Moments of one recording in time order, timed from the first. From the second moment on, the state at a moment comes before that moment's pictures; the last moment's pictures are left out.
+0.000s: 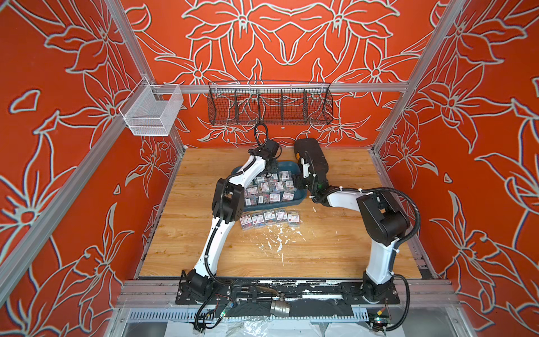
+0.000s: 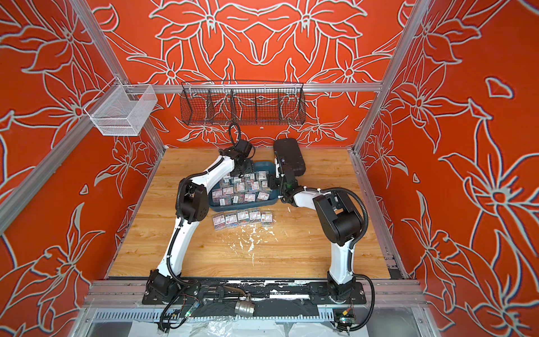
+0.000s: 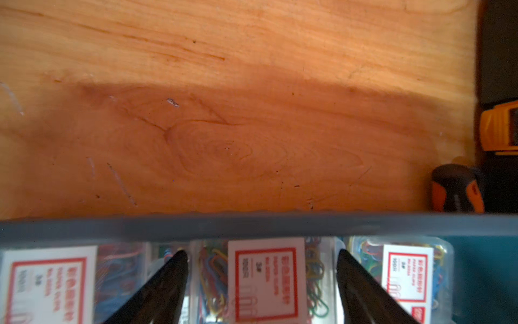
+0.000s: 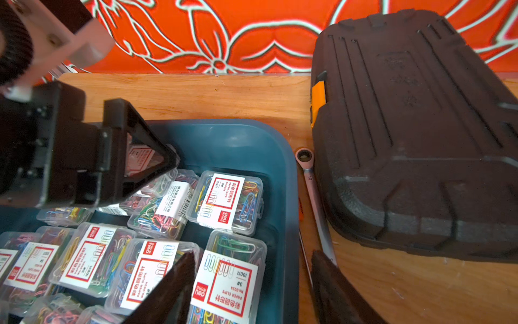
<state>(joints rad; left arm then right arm) -0.38 2.51 2.32 -0.89 -0.17 -0.58 0.44 1.92 1.09 0.37 0.05 0.26</state>
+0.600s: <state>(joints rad) -0.40 2.38 2.20 -0.90 -0.14 -0.53 0.44 1.92 1.09 0.37 0.05 0.27</state>
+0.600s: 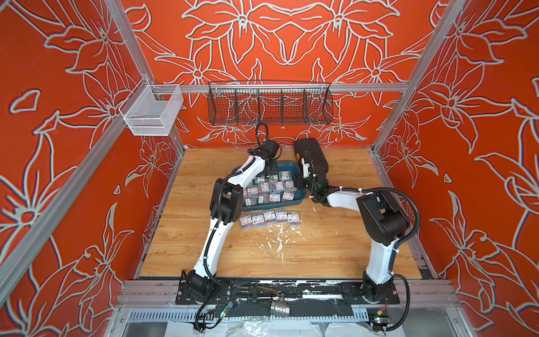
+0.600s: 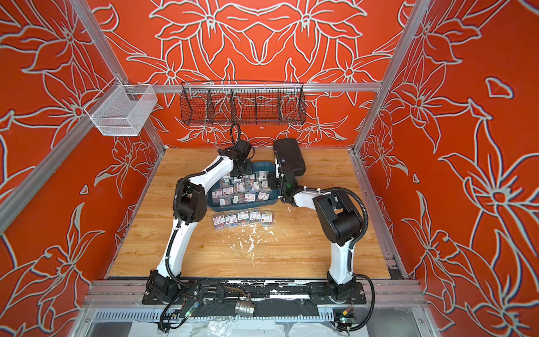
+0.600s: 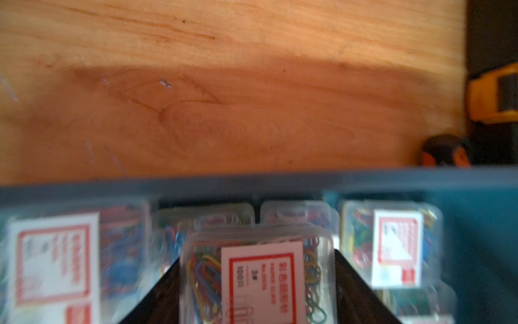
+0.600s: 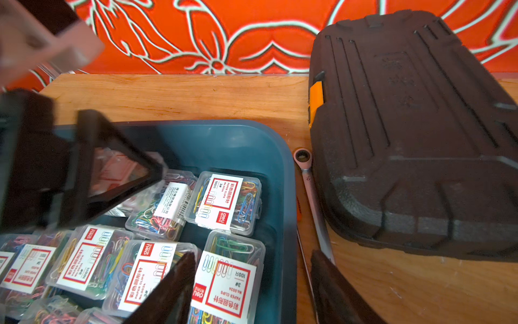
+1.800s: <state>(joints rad) -0.78 1.92 1.66 -0.61 0.20 -0.27 0.21 1.17 0.70 -0.36 0.58 0.54</state>
